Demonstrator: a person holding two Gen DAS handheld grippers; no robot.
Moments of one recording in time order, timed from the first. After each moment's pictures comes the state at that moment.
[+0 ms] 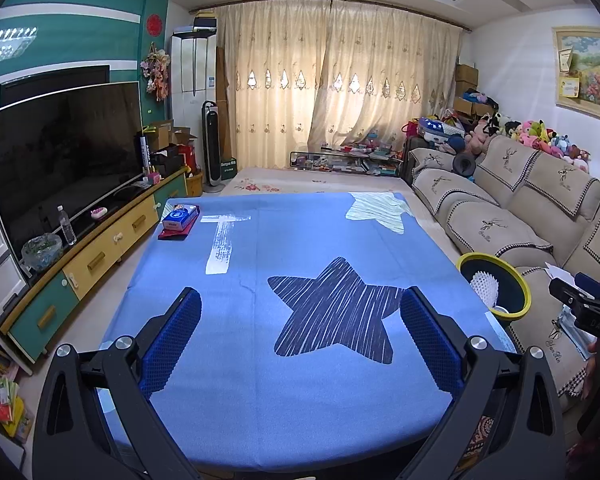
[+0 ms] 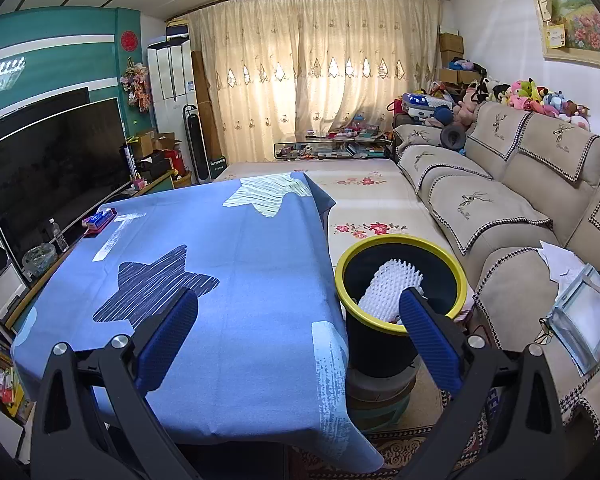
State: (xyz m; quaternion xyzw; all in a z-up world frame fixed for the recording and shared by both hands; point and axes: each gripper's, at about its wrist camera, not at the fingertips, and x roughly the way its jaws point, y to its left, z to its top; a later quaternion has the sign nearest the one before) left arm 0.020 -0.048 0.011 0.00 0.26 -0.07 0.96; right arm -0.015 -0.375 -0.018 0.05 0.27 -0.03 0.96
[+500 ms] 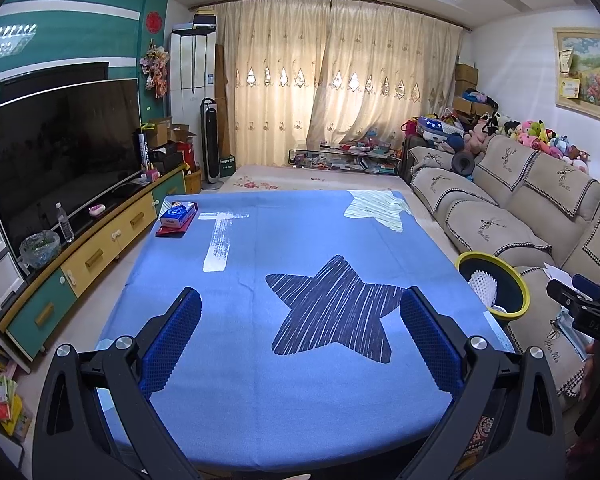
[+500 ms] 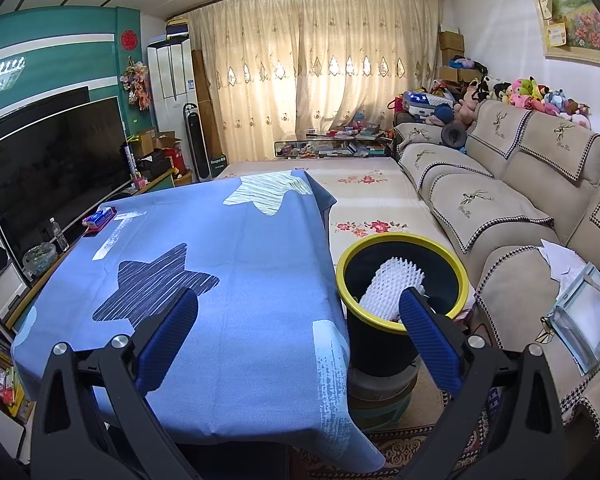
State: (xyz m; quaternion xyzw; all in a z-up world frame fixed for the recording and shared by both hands) left arm 0.021 -0.047 0.010 0.00 0.26 -0.07 0.96; right arm -0.015 -0.375 -0.018 0.05 0.27 -0.03 0.96
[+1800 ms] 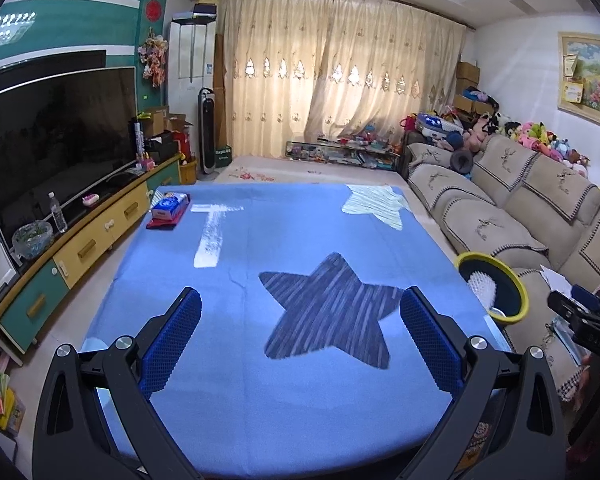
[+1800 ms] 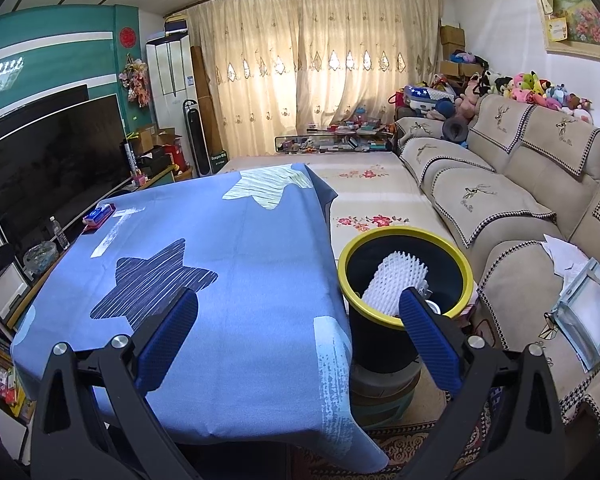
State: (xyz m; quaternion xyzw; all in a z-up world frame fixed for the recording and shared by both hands) left arm 0.050 -0.046 -0.002 -0.01 0.27 -0.07 0.96; right arm -0.009 -0.373 -0.028 0.05 0.28 -0.03 0.96
